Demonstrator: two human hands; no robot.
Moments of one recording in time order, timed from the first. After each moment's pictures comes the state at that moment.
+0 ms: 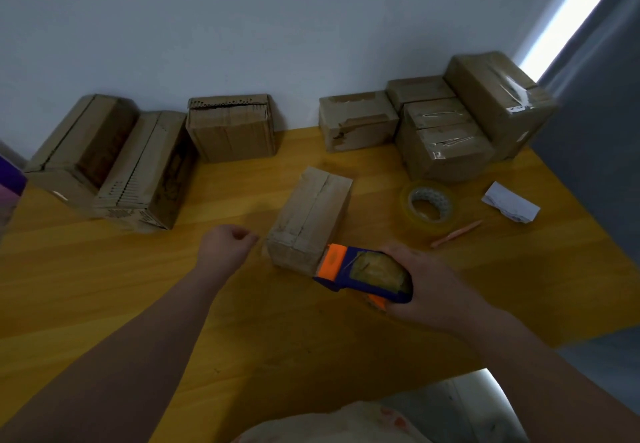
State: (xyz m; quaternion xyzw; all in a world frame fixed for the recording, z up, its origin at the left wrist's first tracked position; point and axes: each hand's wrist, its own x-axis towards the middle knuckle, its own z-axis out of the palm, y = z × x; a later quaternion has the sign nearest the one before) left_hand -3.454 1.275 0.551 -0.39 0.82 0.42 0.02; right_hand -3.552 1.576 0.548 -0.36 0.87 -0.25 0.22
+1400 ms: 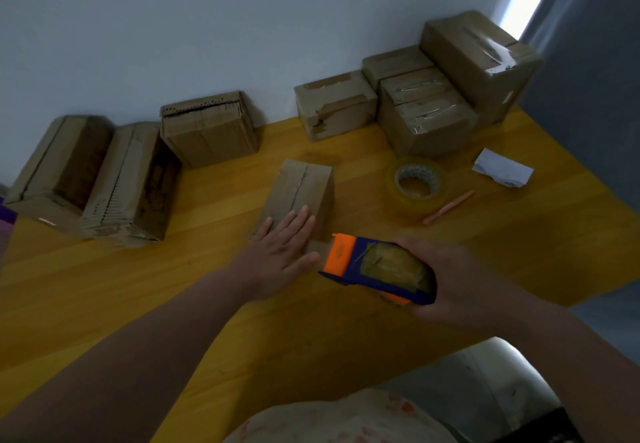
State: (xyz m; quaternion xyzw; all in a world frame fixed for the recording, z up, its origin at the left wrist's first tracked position) left_hand -3.469 1.320 0.548 0.06 0.97 0.14 0.19; right_hand -3.540 1.614 0.573 -0.38 0.85 -0.30 0.20
